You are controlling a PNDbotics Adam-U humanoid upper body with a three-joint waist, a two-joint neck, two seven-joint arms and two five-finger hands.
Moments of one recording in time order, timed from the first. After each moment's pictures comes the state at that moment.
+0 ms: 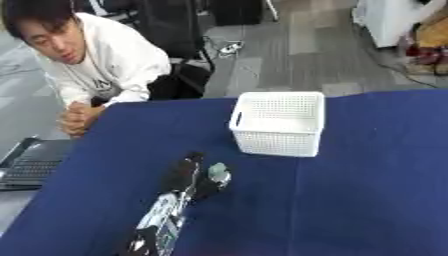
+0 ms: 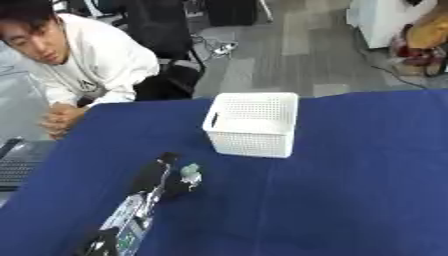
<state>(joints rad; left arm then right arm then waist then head) -0.51 0.11 0.02 -1.08 -1.09 0.18 0.05 -0.48 -0.55 0.00 -1.98 0.13 -0.65 0.06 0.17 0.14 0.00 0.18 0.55</state>
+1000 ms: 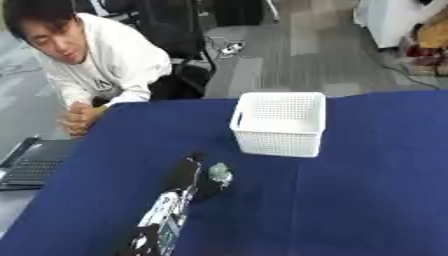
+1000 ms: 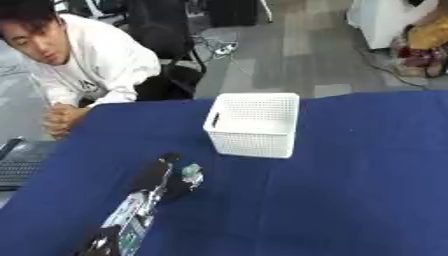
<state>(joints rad) -0.52 0.11 0.02 -1.07 -1.12 0.17 -0.01 -0.48 -0.55 0.00 -1.98 0.13 -0.65 0.06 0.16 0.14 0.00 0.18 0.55</state>
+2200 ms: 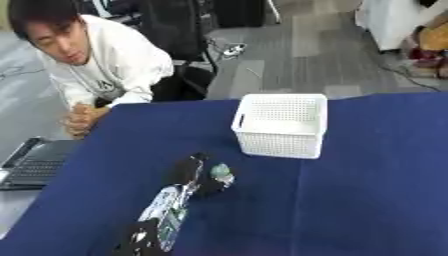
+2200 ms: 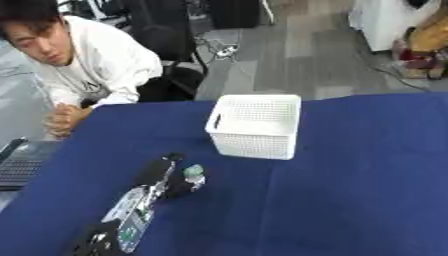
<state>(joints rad) -0.54 0.12 0.03 -1.06 -1.12 0.17 -0.12 -0.48 -0.55 0.00 -1.98 0.13 -0.65 0.06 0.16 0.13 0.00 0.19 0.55</state>
